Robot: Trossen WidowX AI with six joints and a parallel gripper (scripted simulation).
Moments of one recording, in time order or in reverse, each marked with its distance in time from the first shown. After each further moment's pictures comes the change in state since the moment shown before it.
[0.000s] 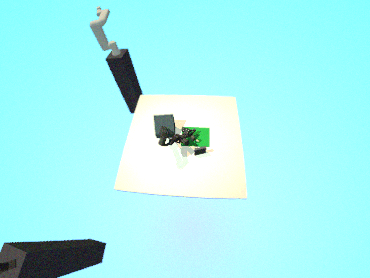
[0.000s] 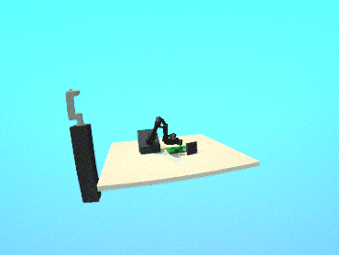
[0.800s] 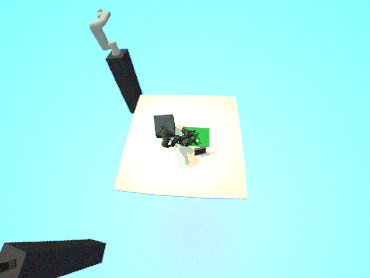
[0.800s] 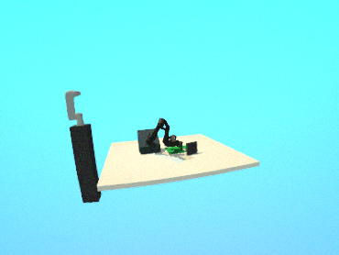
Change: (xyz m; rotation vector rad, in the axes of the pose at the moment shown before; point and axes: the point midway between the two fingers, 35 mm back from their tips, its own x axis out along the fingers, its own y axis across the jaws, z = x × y) arm 0.004 0.000 -0.019 0.000 0.001 0.001
